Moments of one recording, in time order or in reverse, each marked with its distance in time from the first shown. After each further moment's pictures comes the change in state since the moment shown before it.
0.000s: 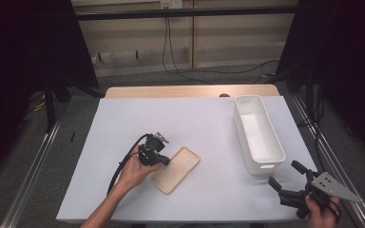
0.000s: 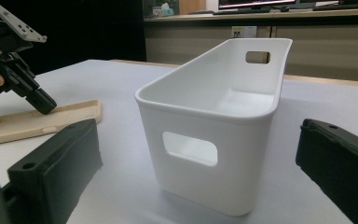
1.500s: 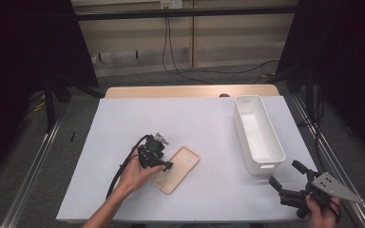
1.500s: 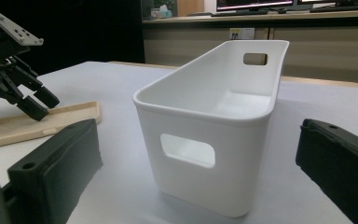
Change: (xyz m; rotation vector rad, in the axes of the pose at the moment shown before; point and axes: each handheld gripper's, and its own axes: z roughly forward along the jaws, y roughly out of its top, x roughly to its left) left arm 0.000 -0.003 0.002 -0.012 0.047 0.027; right arm -0.001 0.000 0.000 -0.007 -0.006 -0.003
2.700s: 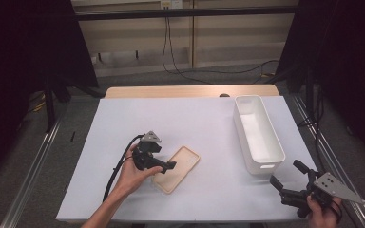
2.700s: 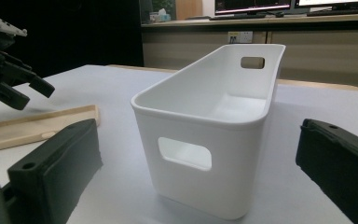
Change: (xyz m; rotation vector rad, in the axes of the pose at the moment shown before) left arm 0.001 -0.012 -0.012 -0.207 -0.075 -0.016; right arm -0.001 0.001 -0.002 -0.014 -0.006 0.004
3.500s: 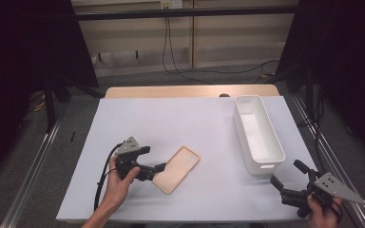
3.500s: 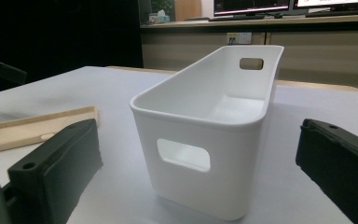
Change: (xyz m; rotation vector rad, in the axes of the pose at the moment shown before) left arm -0.005 -0.029 -0.041 -0.275 0.003 -0.013; right arm 0.000 0.000 0.000 -0.005 -0.005 0.004
